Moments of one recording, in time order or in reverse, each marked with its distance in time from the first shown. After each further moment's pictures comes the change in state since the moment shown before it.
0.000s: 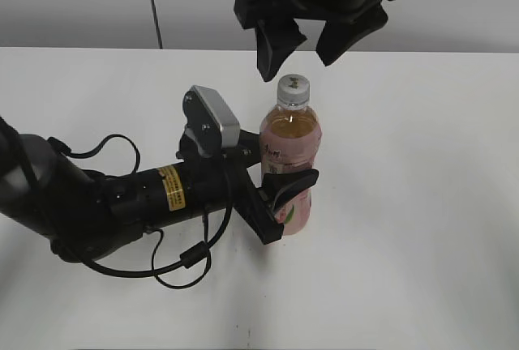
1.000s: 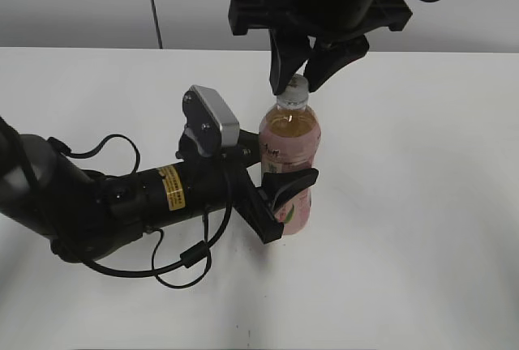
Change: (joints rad) left arm 0.000 0.000 0.000 -0.005 0.000 -0.002; right arm 0.000 -0.001 0.038 0.044 0.009 0.203
